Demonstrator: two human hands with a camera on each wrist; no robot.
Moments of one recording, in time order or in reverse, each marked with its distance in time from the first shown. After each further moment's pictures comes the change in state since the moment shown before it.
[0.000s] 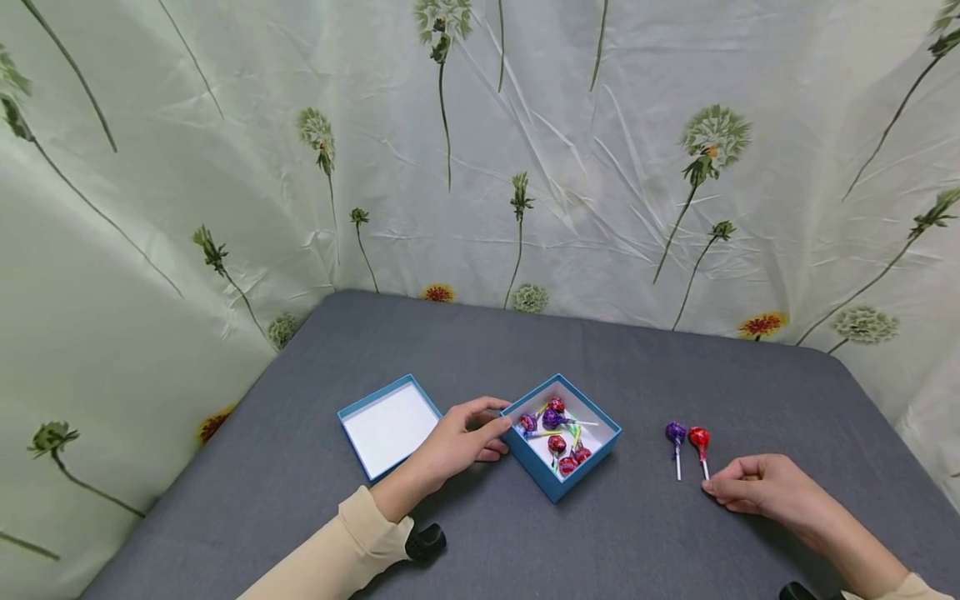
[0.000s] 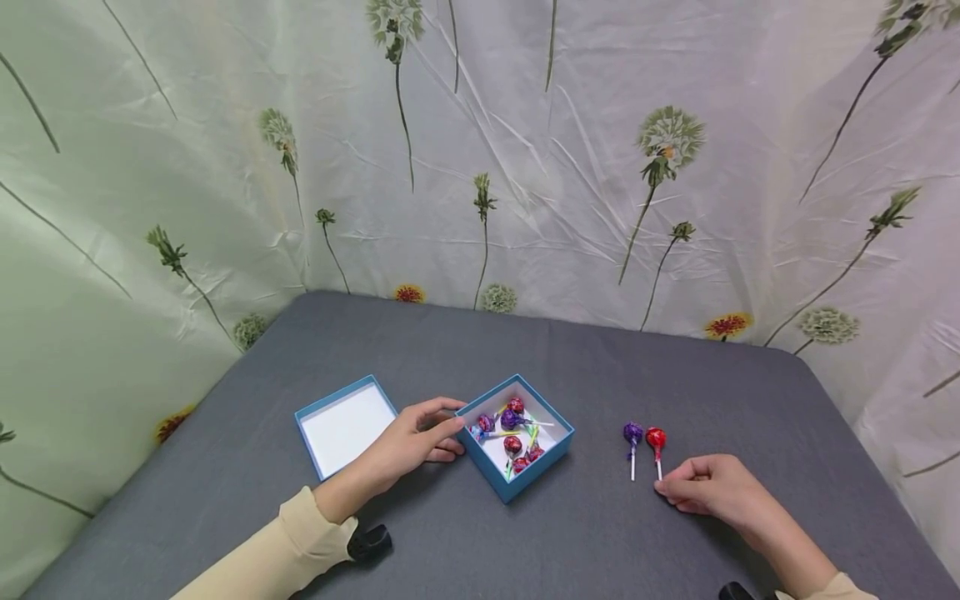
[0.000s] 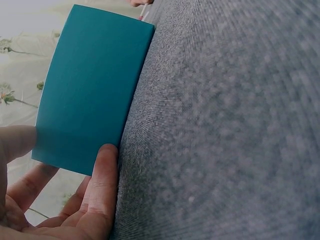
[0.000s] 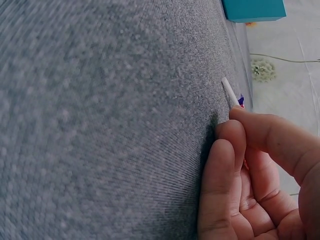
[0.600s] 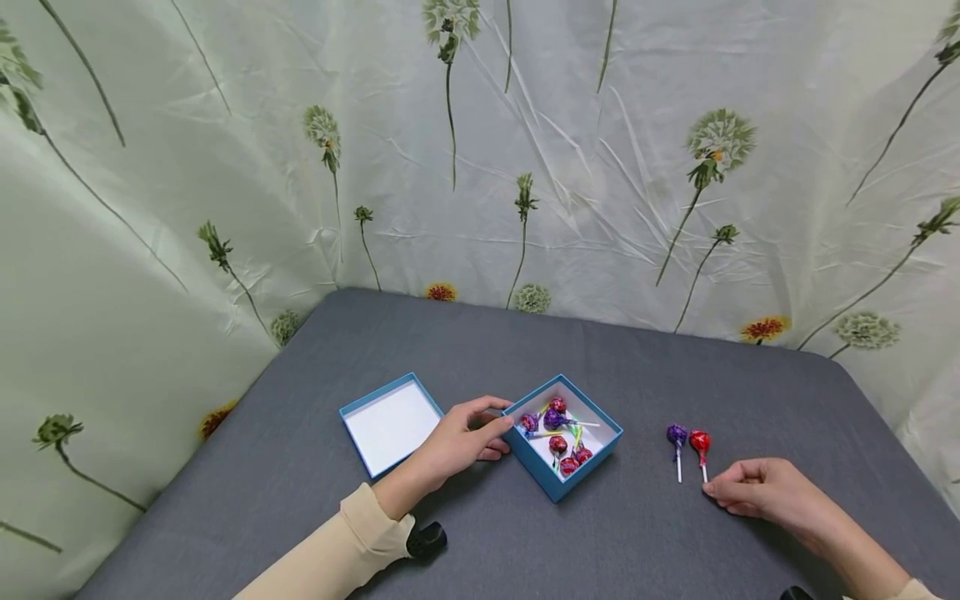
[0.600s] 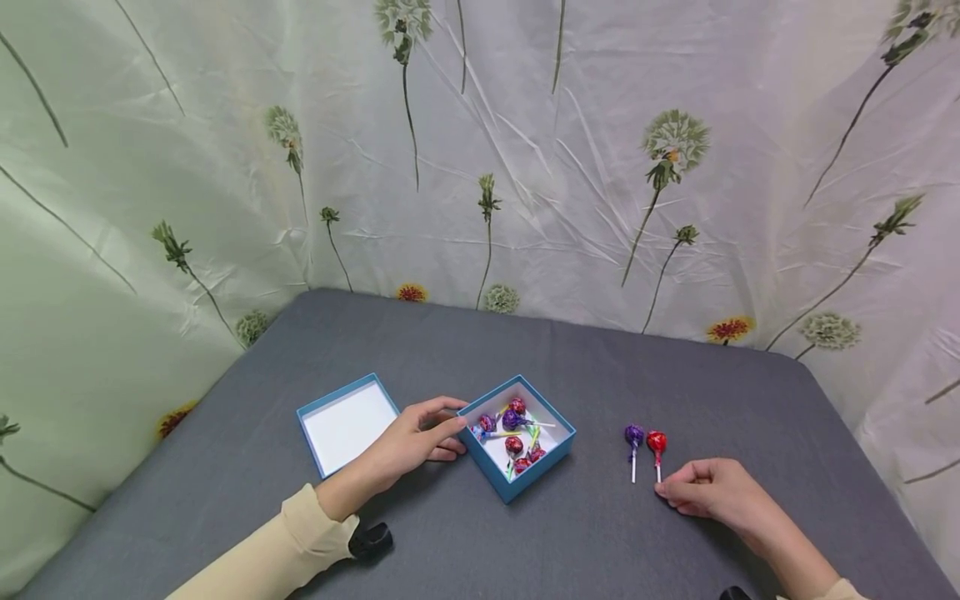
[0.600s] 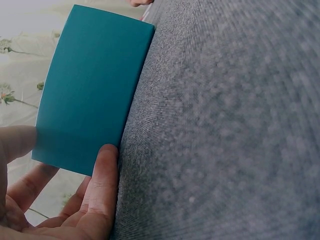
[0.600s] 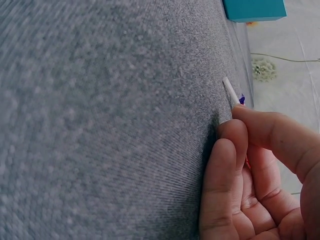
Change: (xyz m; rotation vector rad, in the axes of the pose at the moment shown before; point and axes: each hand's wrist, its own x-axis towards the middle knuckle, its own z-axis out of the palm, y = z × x) left_hand -0.001 0.001 -0.001 0.004 -0.008 0.010; right_hand 0.002 0.003 -0.003 0.020 -0.028 0.021
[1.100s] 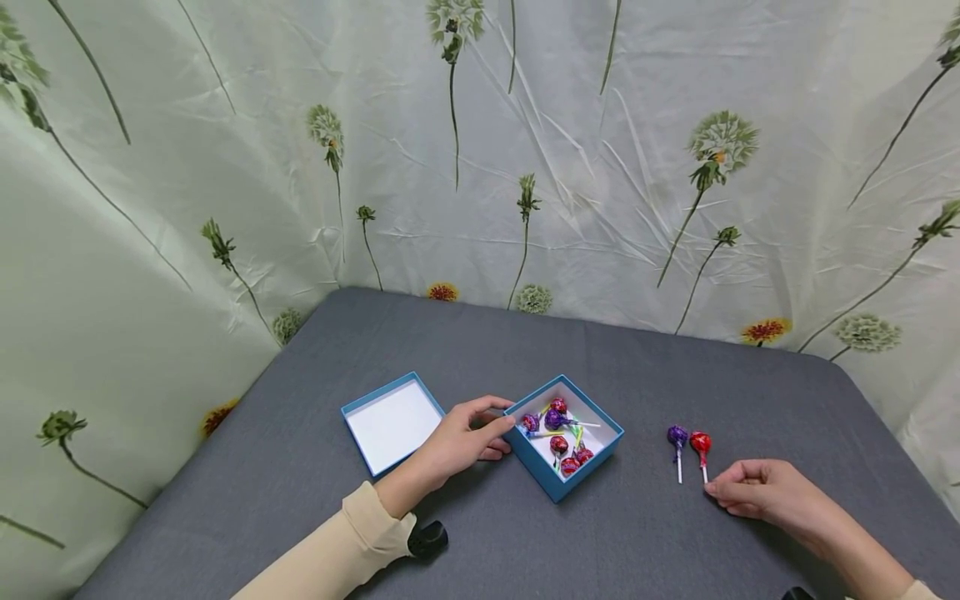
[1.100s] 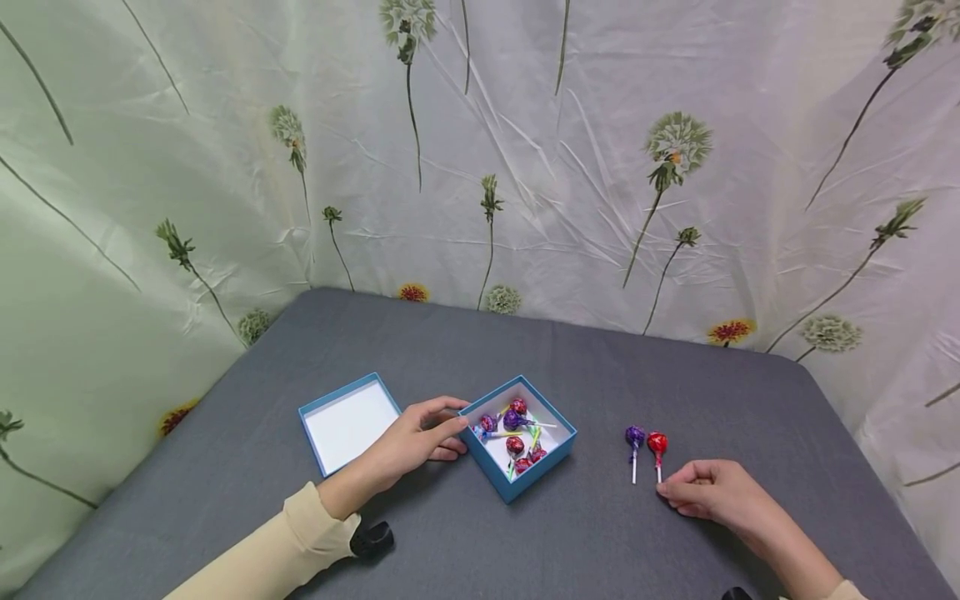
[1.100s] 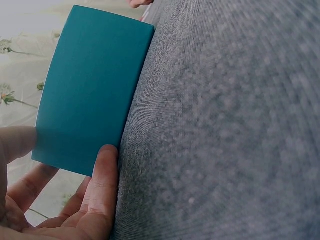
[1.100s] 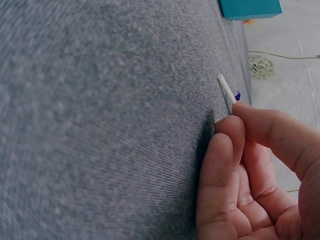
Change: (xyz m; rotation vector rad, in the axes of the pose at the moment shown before) left_hand -0.001 0.000 0.000 0.010 0.002 -0.001; right_hand 0.001 0.003 -0.003 0.038 -0.045 -0.017
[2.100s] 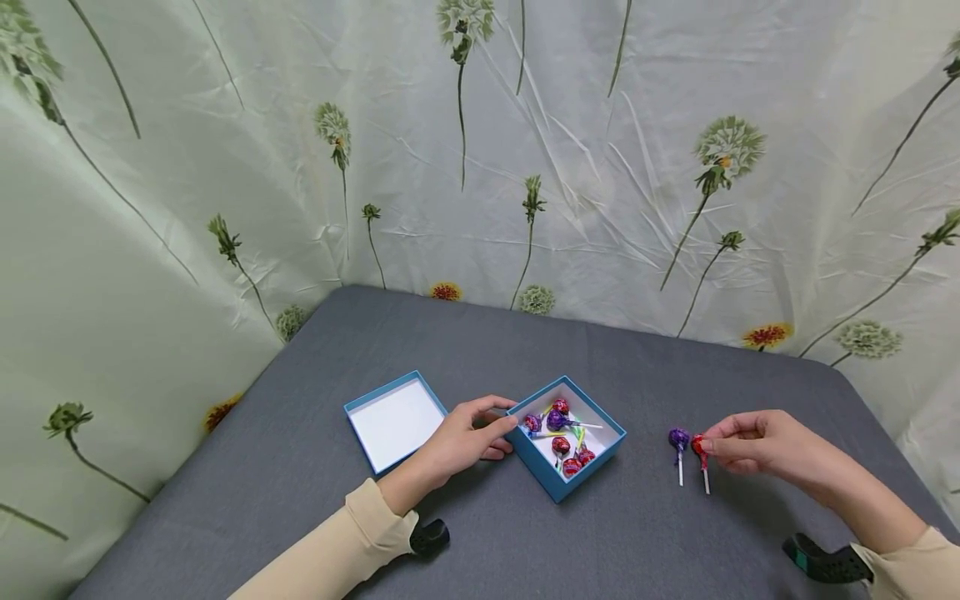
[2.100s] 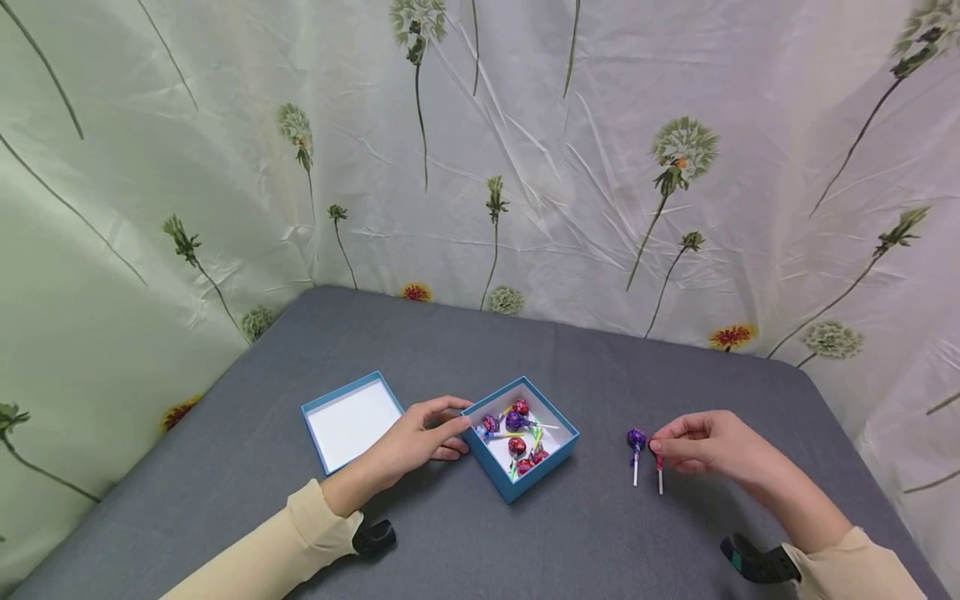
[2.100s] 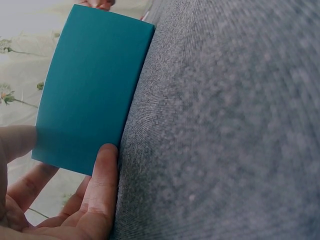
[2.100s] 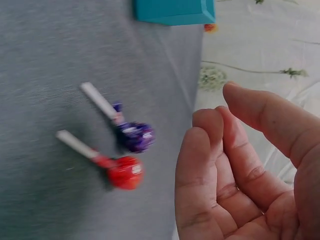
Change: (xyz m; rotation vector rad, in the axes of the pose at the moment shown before) left_hand 0.001 -0.003 -0.001 -0.014 -0.010 0.024; right_hand -0.001 -0.072 -0.023 -0.184 -0.044 -0.082
